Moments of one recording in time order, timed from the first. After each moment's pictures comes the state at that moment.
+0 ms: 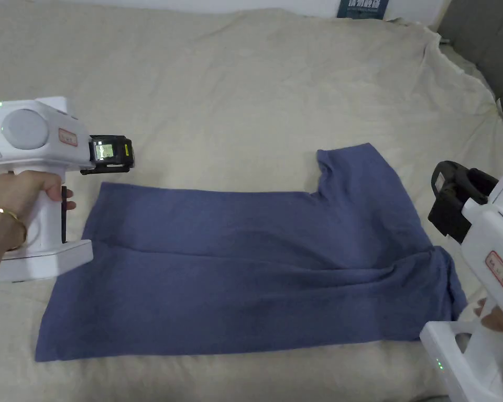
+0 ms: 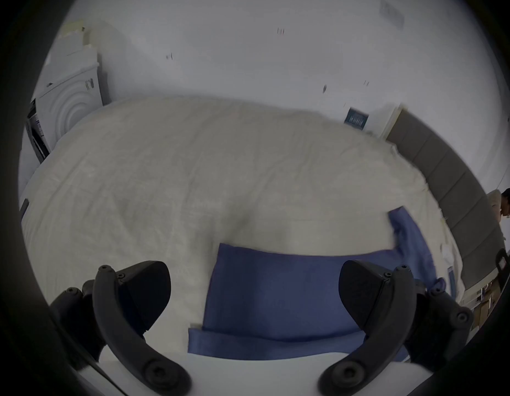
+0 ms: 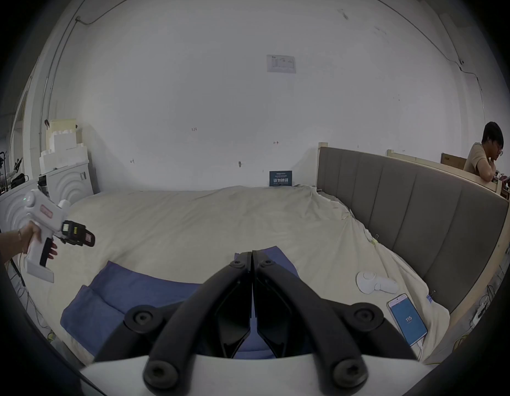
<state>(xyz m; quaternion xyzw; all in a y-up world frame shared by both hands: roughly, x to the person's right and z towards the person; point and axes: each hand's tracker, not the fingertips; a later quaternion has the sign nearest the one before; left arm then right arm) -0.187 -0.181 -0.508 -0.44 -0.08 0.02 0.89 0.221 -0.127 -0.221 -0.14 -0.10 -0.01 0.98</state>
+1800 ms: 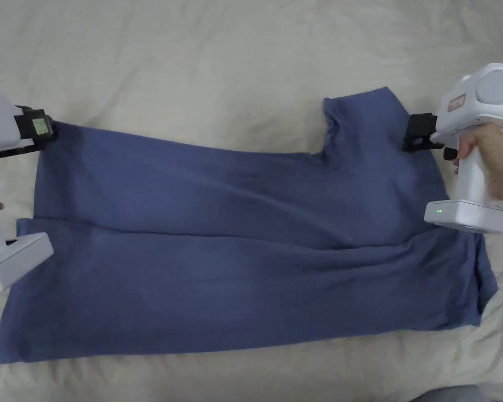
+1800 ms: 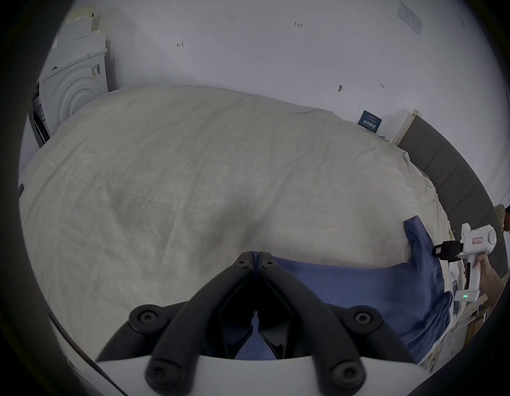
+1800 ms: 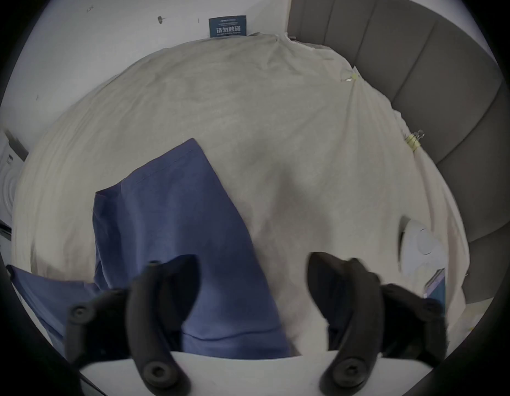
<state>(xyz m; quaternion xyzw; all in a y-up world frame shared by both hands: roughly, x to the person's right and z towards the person) -0.203 -0.204 -0.508 -0.40 -0.08 0.07 0.91 0.378 -0.265 -0.473 -0.51 -0.19 -0.12 0.83</state>
